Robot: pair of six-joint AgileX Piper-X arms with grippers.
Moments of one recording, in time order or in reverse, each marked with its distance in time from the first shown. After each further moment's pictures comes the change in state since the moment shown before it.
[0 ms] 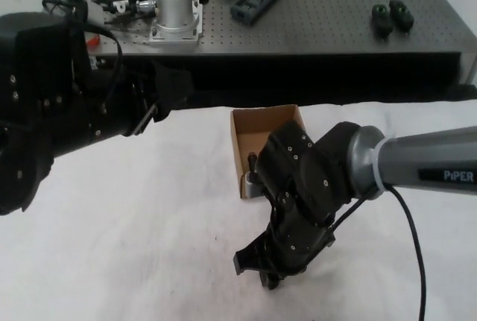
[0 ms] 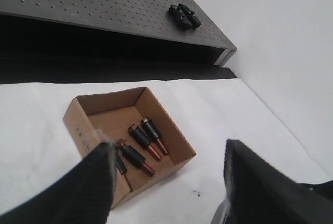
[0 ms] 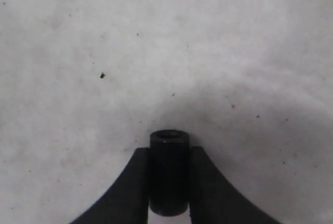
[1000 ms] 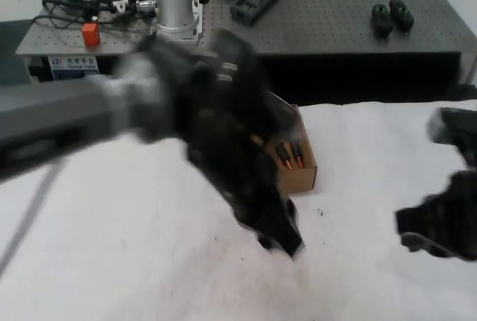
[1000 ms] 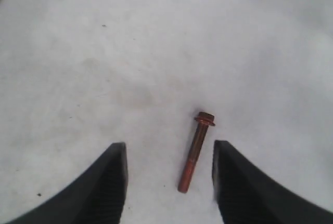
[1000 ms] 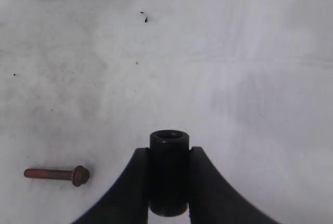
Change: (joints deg) left arm -29.4 24.5 -33.1 58.3 -8.5 40.0; right arm -29.2 -49.8 21.8 11.9 -4.3 -11.1
